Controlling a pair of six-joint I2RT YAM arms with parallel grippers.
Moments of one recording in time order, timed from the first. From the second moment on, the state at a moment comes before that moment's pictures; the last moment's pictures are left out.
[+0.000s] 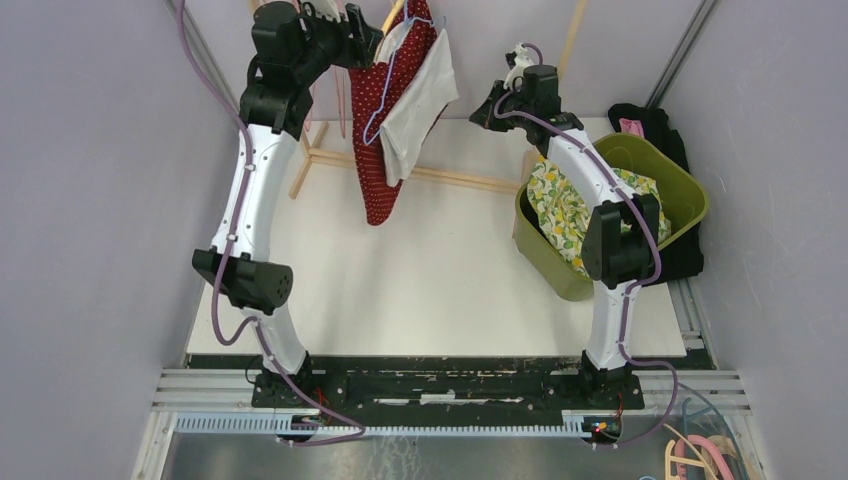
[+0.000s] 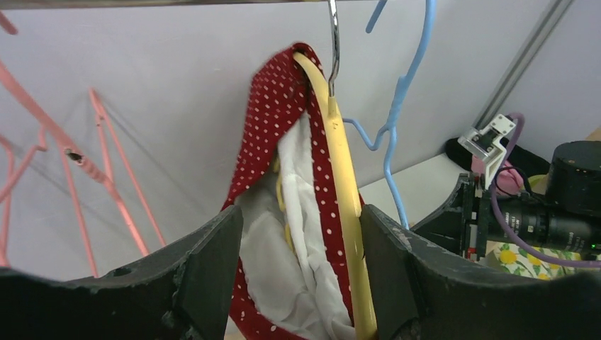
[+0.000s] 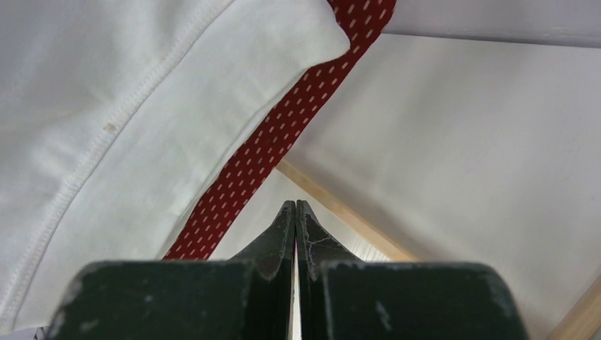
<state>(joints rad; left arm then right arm) -0.24 1.84 2.29 -0.41 0.25 -0.04 0.25 2.07 1.91 -0.23 -0.39 0.41</state>
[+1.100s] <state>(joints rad) -0.29 1.98 2.35 -0.41 0.20 -0.09 0.25 2.07 1.91 -0.22 -0.39 0.41</state>
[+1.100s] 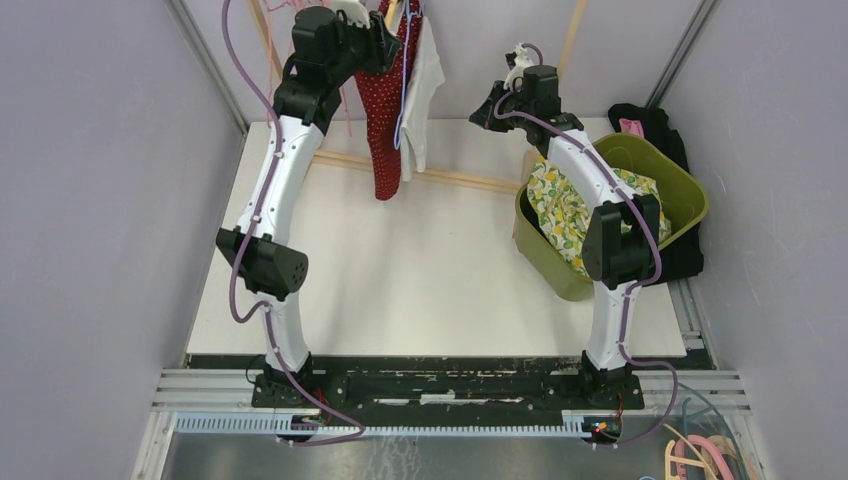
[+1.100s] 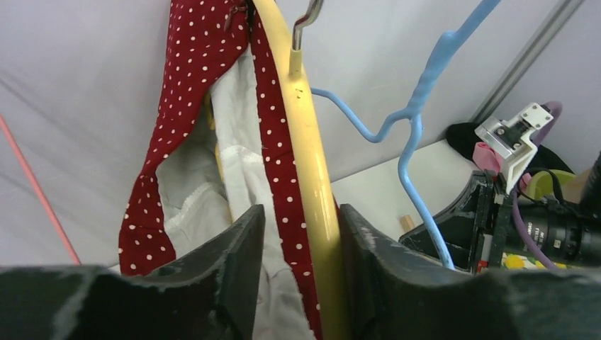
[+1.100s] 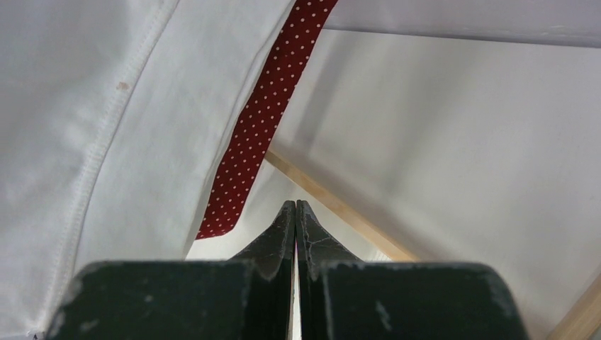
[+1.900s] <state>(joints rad) -0.32 2.00 2.42 -0.42 0.05 -0.06 0.25 2.07 1.90 -0.22 -0.39 0.41</state>
